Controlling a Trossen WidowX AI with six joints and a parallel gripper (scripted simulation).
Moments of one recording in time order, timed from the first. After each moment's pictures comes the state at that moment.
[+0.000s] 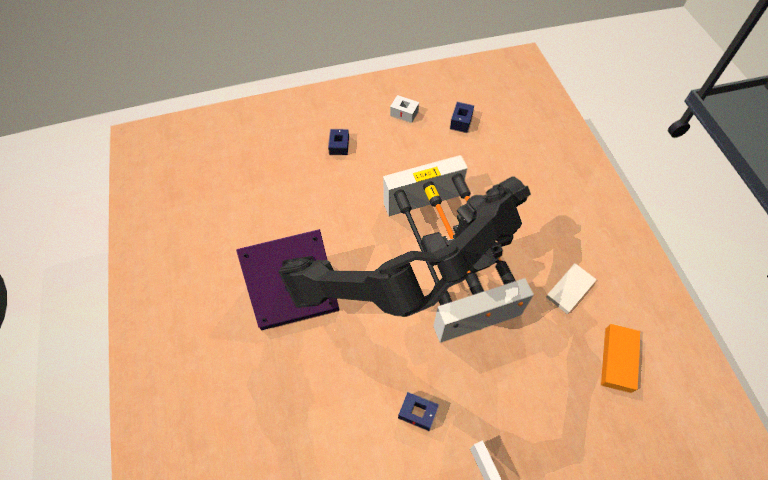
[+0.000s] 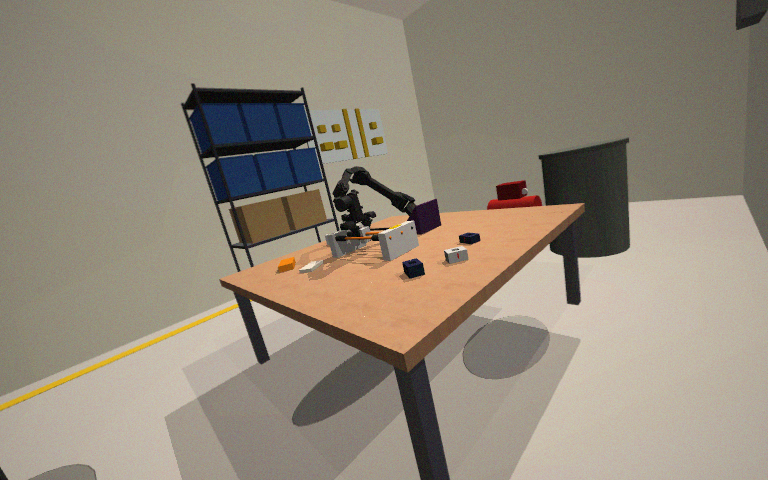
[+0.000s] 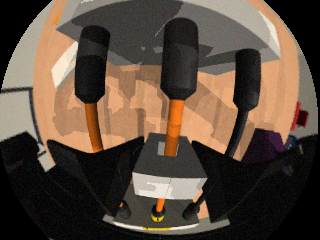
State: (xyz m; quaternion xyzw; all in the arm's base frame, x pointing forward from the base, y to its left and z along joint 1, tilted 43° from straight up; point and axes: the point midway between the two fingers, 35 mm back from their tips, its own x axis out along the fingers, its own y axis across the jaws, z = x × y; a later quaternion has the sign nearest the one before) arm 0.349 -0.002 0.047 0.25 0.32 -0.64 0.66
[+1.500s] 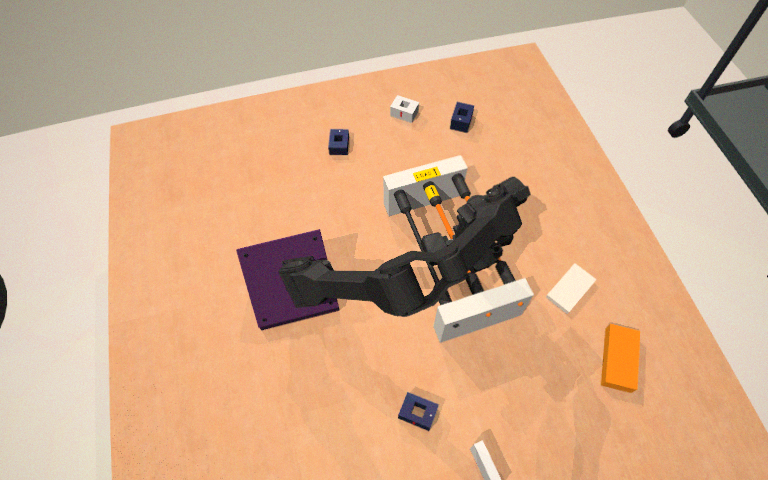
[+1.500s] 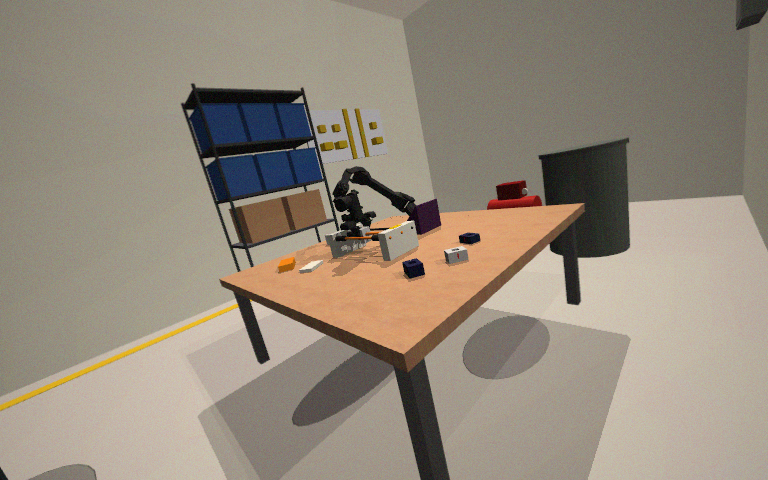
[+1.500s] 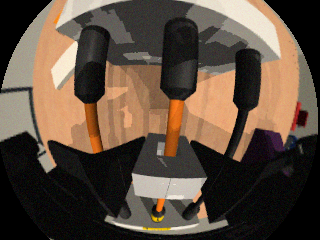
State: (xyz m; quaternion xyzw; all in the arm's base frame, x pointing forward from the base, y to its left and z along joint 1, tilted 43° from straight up) arm 0.349 -0.002 0.047 0.25 0.32 -0.64 0.66
